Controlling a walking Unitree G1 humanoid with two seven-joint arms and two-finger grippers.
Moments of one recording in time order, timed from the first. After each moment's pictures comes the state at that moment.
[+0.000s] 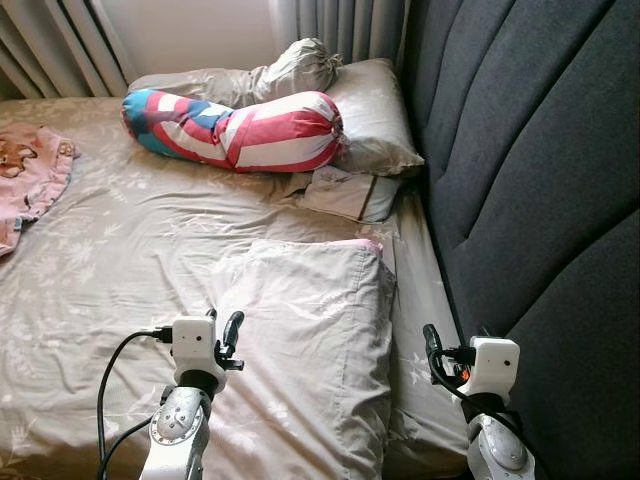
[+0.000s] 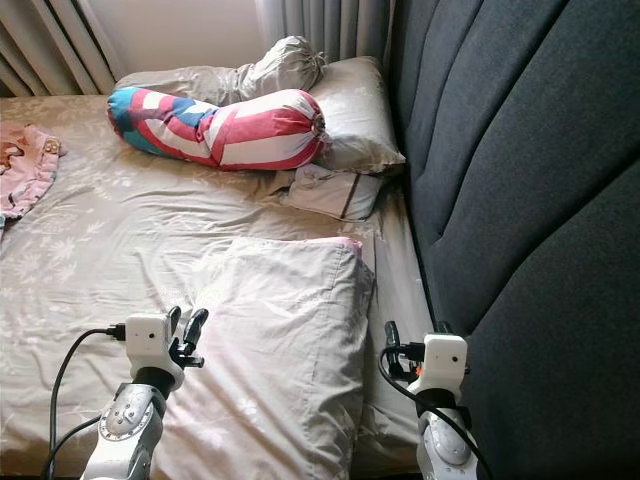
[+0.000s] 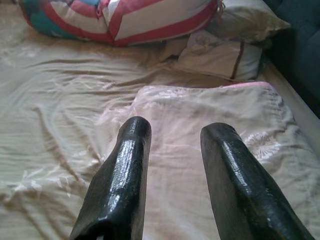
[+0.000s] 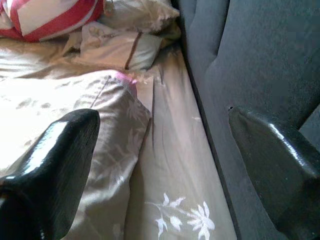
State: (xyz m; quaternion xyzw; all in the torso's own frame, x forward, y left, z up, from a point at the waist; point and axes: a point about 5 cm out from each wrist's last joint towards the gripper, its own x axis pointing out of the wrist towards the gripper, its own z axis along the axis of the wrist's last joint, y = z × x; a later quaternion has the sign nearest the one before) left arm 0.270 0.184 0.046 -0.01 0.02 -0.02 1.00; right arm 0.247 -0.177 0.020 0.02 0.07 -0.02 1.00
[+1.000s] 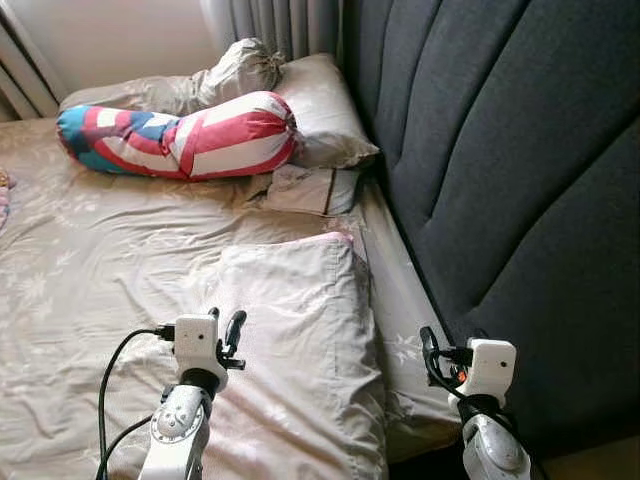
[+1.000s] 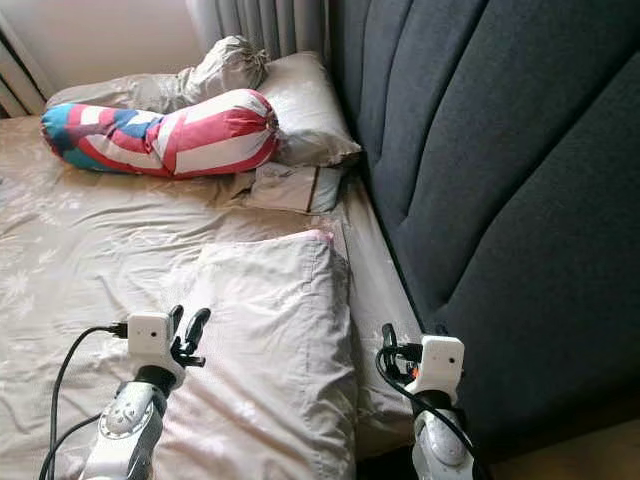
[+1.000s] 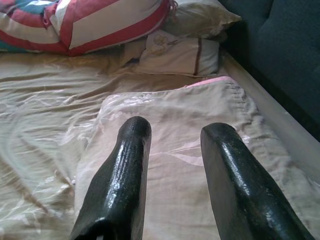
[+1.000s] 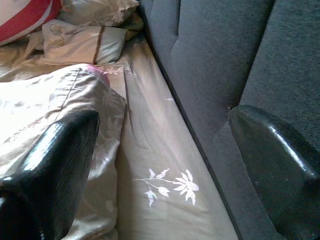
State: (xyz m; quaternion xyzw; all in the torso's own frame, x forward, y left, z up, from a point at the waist) left arm 0.271 0.182 0.050 0.00 0.02 -0.03 1.00; right arm 0.246 -0.172 0.019 0.03 0.07 -0.02 1.00
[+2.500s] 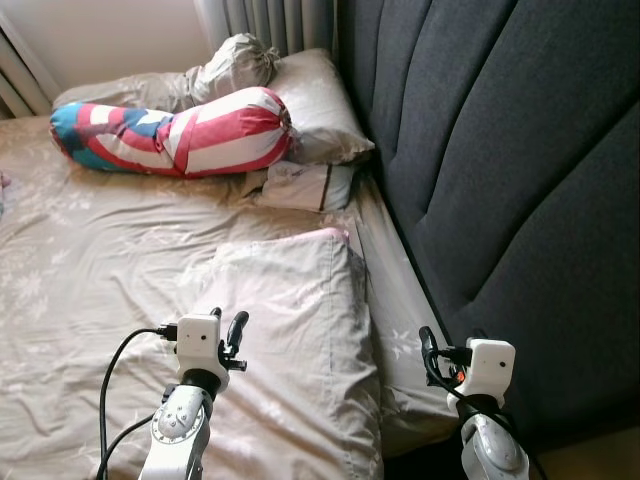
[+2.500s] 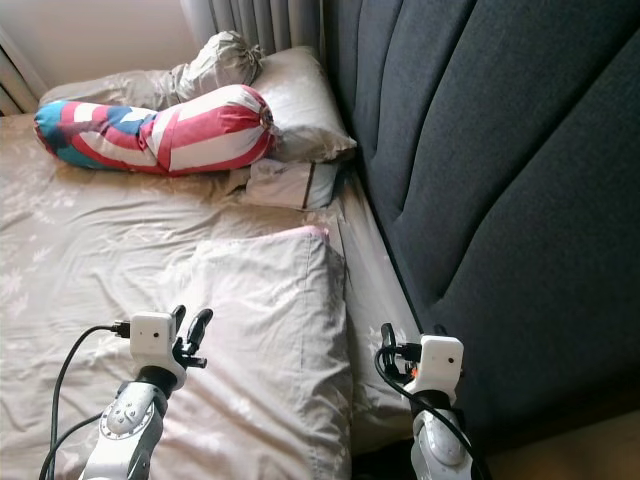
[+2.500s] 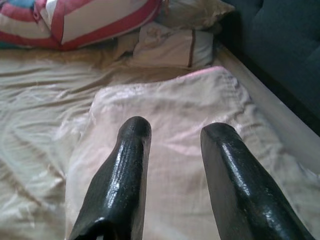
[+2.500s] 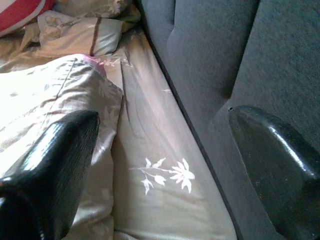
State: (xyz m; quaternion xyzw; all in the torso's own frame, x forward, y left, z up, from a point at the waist) left arm 0.270 0.180 0.050 0.01 0.02 -0.04 1.00; right arm 0.246 -0.170 0.018 0.03 0.07 -0.02 1.00
